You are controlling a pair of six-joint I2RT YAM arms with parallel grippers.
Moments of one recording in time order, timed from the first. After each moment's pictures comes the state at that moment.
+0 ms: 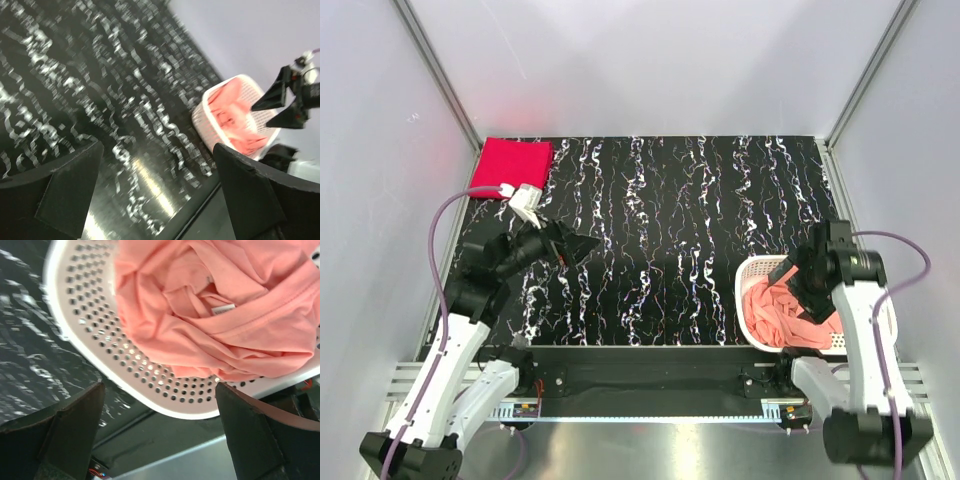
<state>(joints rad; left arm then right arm) -0.24 0.72 0.77 -0.24 0.57 -0.44 -0.07 0.86 0.97 -1.29 0.03 0.80</state>
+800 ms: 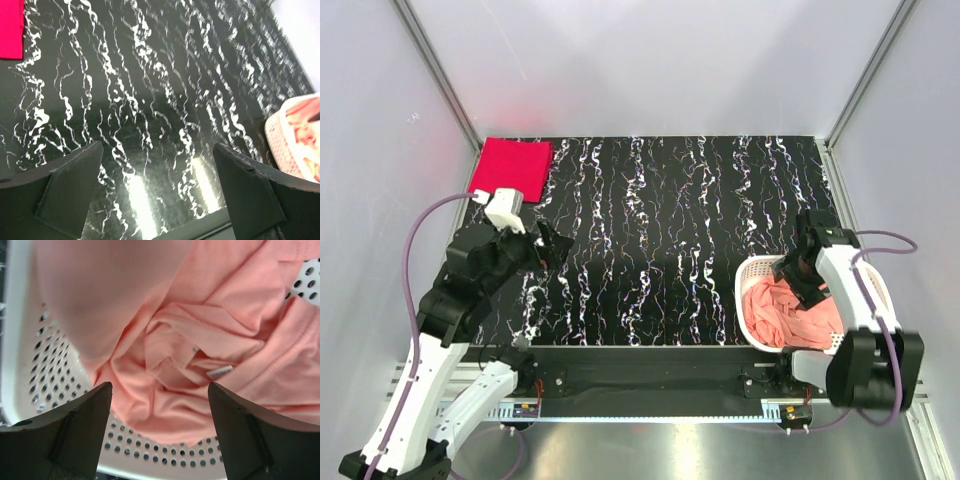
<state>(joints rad) -0.35 0.65 0.98 -0.67 0.08 -0.32 -0.07 1.16 0.91 -1.12 0.22 0.99</state>
